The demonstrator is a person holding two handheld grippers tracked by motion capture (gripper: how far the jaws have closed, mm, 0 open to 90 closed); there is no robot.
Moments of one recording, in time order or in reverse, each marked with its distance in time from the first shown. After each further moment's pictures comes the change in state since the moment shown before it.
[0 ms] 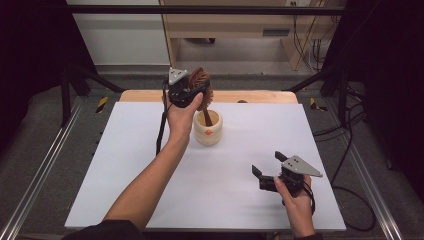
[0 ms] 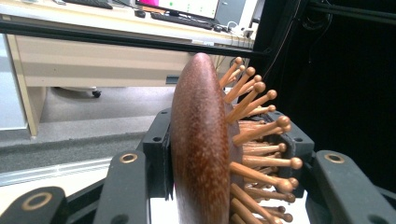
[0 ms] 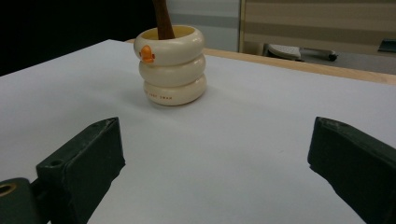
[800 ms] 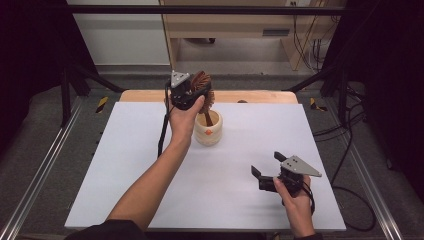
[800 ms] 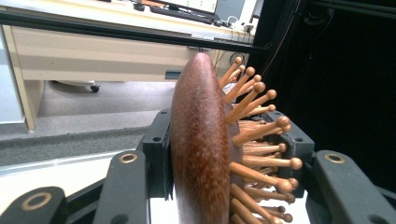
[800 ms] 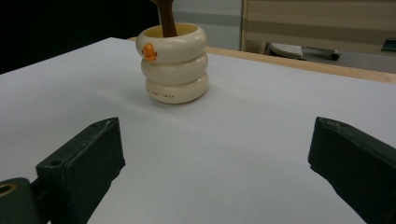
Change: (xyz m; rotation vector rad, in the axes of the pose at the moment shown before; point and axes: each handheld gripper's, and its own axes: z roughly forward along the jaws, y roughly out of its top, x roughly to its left) left arm 0.000 -0.010 0.005 0.014 0.001 -0.011; right arm 0.001 0.000 0.001 0.007 0.007 -0.001
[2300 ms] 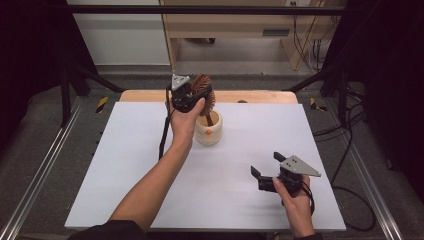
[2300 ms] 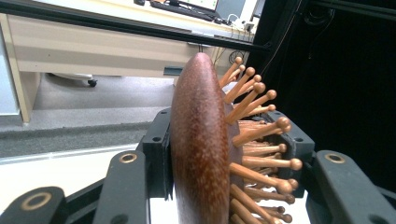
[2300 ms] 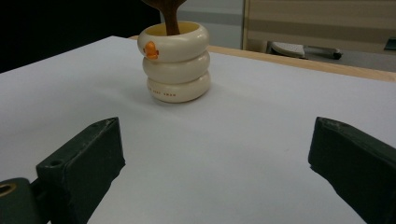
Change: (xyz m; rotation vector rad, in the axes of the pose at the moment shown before) left arm 0.002 -0.010 0.003 0.005 -0.004 -0.032; right arm 0.000 0.000 0.001 0.004 0.006 -0.005
